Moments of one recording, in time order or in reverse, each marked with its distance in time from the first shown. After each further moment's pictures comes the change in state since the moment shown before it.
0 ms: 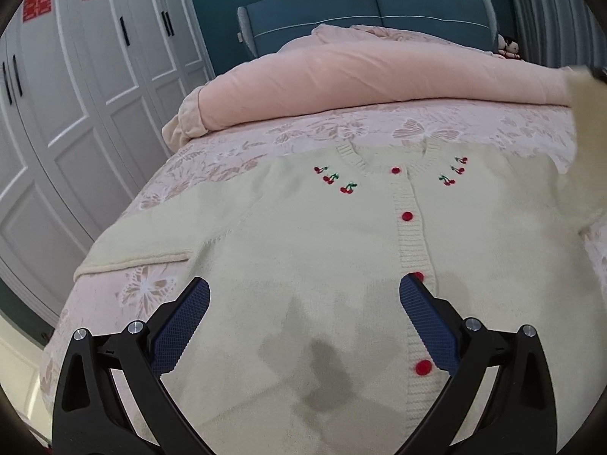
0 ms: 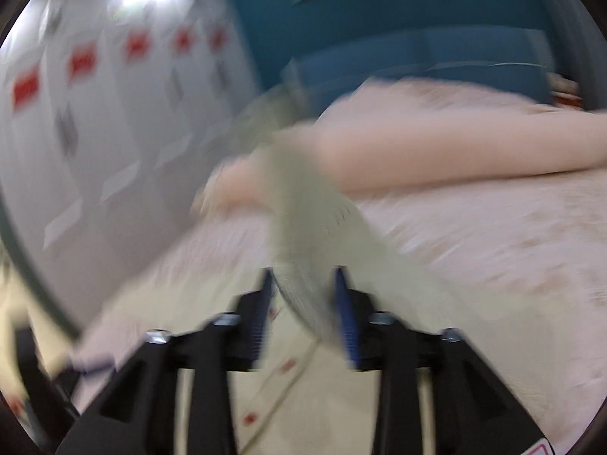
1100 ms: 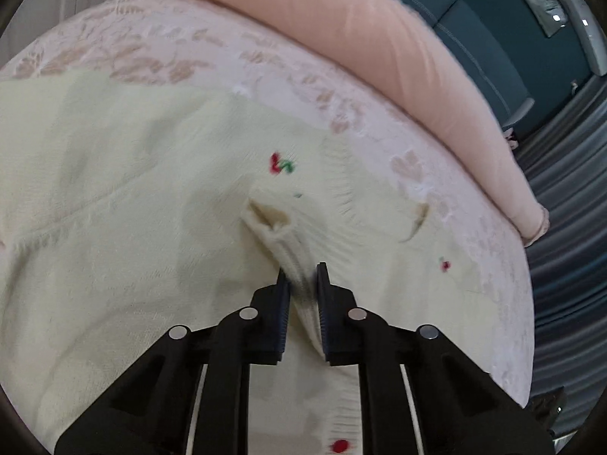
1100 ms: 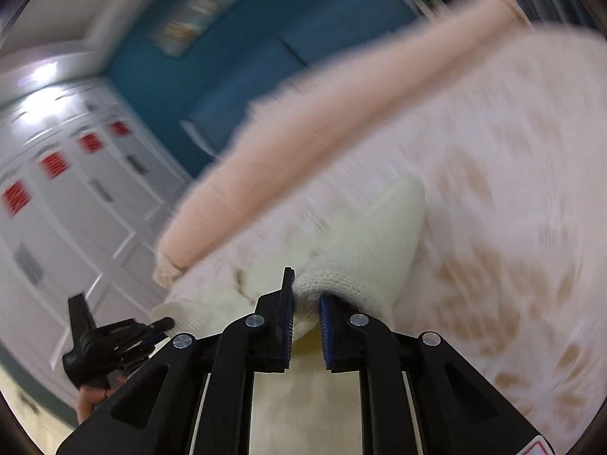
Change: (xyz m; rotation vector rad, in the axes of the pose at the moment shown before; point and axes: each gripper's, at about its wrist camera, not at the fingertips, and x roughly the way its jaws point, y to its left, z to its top) left arm 0.166 0.039 0.074 -0.548 0.274 -0.469; right arm -0.071 -0.106 -0.072 0.465 -0.211 -0.153
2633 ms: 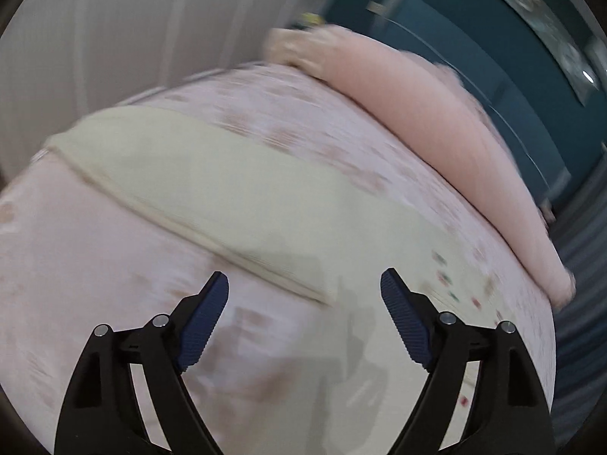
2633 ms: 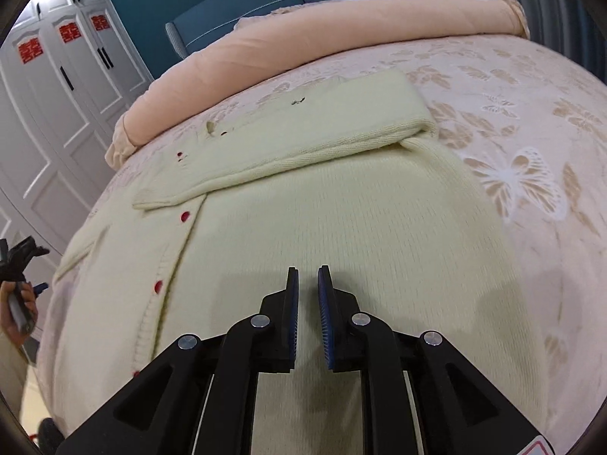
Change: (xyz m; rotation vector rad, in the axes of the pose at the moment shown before) left arm -0.162 0.195 0.011 -0.183 -0.245 0.227; right arm -0.045 0.039 -0.130 -0.156 0.288 -0.260
